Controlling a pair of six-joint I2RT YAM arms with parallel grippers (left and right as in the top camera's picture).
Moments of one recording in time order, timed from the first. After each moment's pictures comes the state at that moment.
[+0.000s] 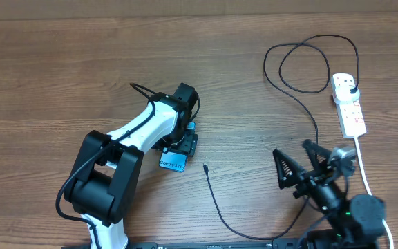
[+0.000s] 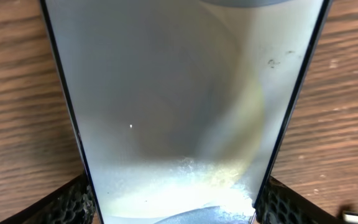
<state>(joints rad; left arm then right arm) -0.46 1.95 1.23 -0.91 0.03 -0.24 0.09 0.15 0.38 -0.36 -0.36 0.43</state>
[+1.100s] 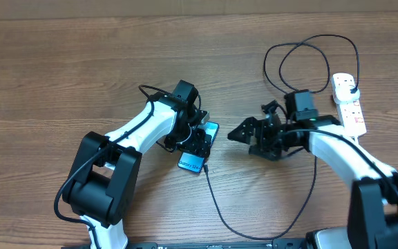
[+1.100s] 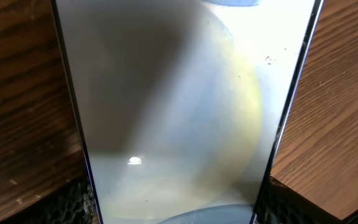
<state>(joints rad) -0.46 1.94 1.23 -0.84 0.36 -0.07 0.18 1.63 0.86 -0.51 -0.80 0.48</state>
